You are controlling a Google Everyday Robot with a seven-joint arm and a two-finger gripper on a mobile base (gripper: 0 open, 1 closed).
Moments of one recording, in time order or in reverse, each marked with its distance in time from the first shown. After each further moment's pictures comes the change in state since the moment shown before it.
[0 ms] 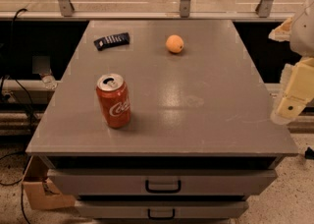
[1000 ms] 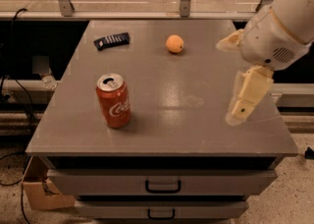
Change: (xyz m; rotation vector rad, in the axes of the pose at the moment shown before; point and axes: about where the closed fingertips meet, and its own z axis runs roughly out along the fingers) arm -0.071 0.009 0.048 -0.127 -0.254 -0.144
